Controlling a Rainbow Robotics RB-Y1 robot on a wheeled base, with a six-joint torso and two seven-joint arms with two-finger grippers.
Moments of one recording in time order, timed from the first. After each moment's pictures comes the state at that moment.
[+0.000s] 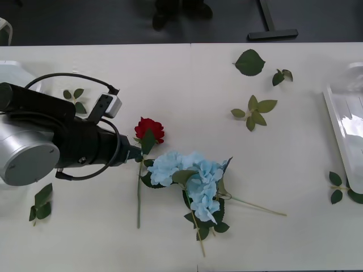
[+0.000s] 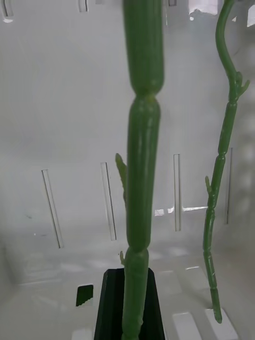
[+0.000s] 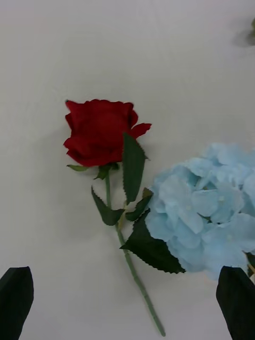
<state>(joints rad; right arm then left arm) -0.30 -1.15 0.13 -1.10 -1.13 1.10 1.78 -0.25 0.66 -0.27 -2.20 0.71 1.44 -1.24</state>
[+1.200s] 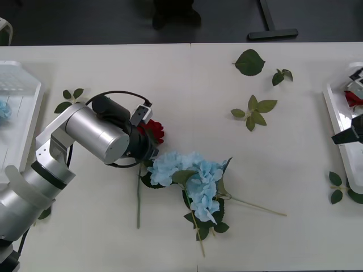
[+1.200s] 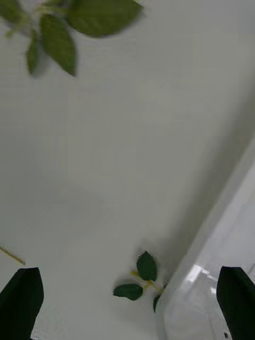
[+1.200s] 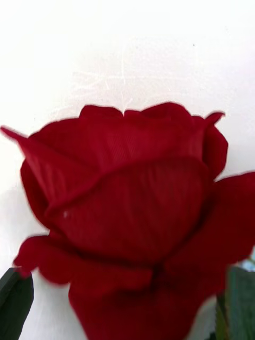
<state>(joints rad) -0.31 -1.16 0.09 -1.66 -1.32 1.33 1.86 -0.49 0.45 -0.51 -1.57 0.47 1.18 -1.39</state>
